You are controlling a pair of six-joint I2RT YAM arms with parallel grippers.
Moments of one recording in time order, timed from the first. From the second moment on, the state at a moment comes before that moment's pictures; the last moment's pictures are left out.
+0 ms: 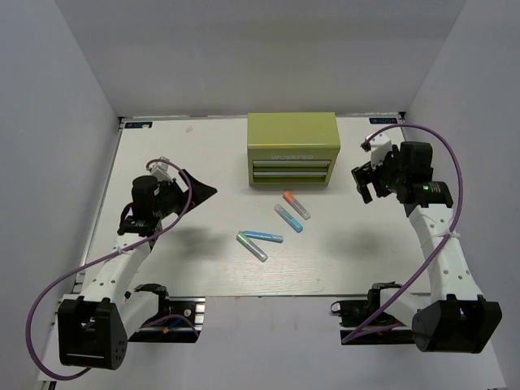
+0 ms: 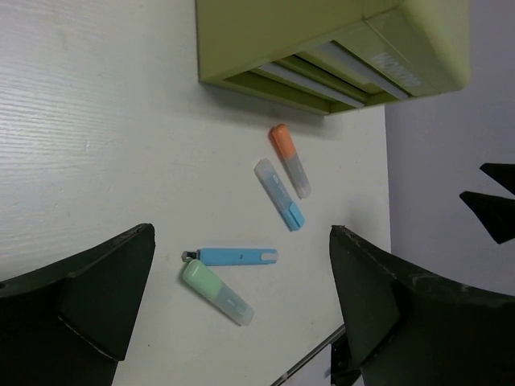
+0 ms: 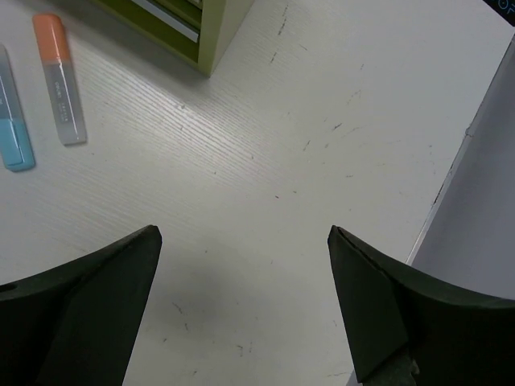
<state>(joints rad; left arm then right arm) -0.09 0.99 0.58 -0.01 0.49 -0.73 0.02 1.09 1.07 -0.68 -0.26 -0.51</state>
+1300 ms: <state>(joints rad) -0.66 1.60 0.59 0.89 -0.01 -1.20 0.23 1.42 1.54 -0.67 -0.56 -0.60</state>
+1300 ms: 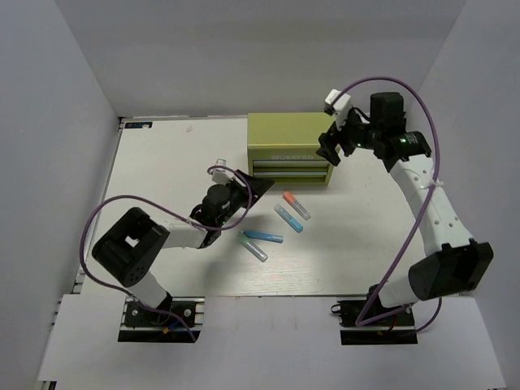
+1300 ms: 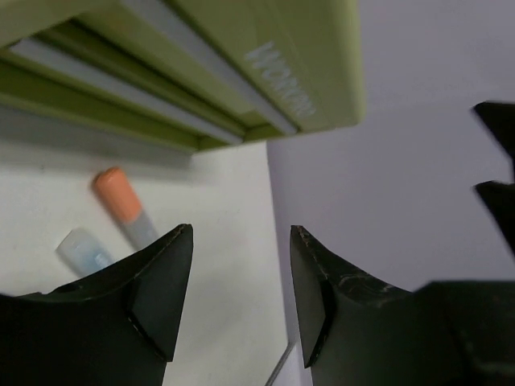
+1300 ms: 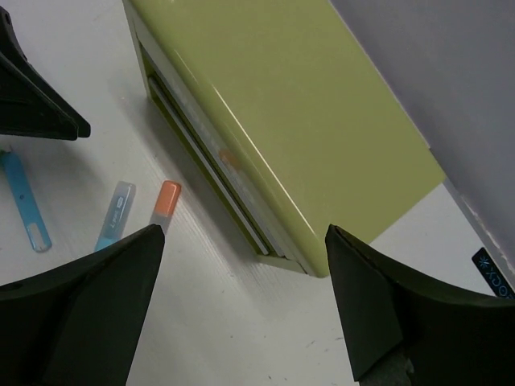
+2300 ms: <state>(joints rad) -0.78 2.09 0.88 1.35 -0.45 -1.27 0.30 1.65 1.65 -0.62 -0.38 -0.52</state>
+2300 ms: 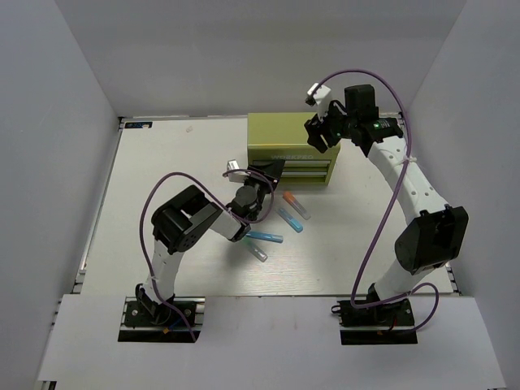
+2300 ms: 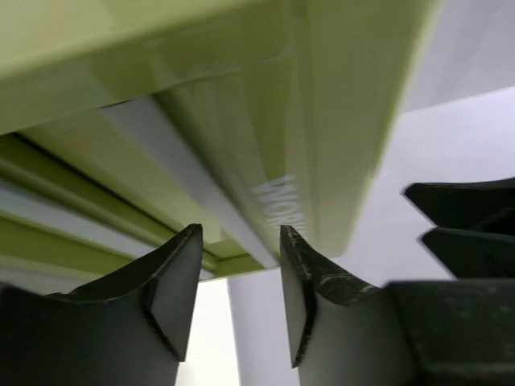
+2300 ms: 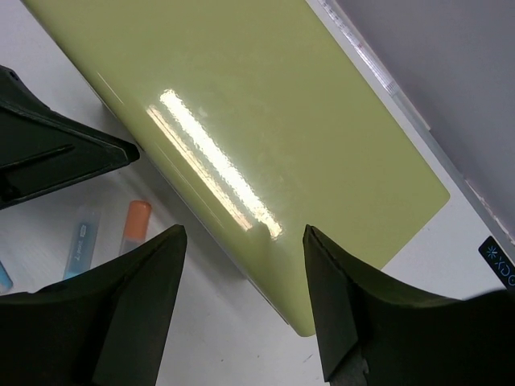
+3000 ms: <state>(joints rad) -0.78 2.12 0.91 1.31 -0.49 -1.31 0.33 1.69 1.65 -0.64 -0.37 -0.62</state>
